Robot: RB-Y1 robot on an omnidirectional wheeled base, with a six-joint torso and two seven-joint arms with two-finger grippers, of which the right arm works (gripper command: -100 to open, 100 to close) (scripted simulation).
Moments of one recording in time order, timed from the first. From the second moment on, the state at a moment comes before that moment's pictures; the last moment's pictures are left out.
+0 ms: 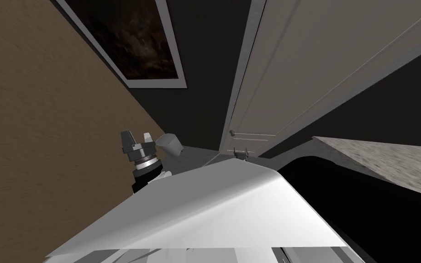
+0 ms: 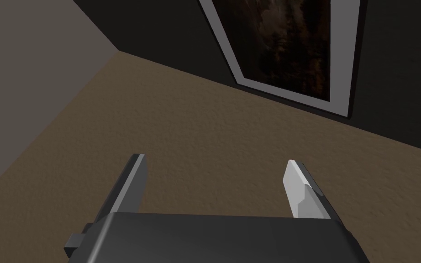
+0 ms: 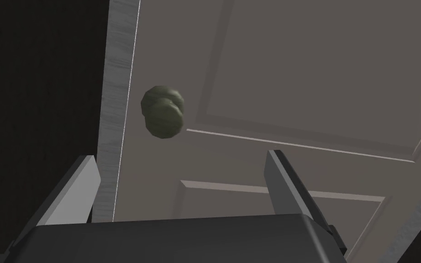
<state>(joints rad) 0.61 -0.15 0.09 -1.43 -0.51 -0.92 -1.09</state>
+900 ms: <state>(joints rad) 0.64 -0.16 0.11 -1.27 -0.59 -1.01 -1.26</state>
